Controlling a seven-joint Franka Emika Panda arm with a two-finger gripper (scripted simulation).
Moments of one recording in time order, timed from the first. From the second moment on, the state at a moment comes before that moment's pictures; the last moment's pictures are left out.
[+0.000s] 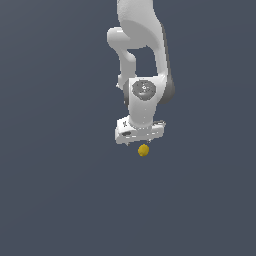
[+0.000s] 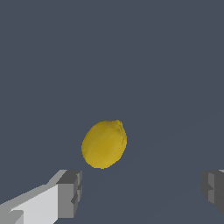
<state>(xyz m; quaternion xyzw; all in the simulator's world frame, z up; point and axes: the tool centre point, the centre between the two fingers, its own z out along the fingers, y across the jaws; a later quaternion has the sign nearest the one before) -0.013 0.047 0.106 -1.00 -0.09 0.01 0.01</state>
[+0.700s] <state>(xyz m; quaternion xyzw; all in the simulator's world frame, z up) -0.015 0.078 0.077 -0.99 -0.16 0.00 0.00</state>
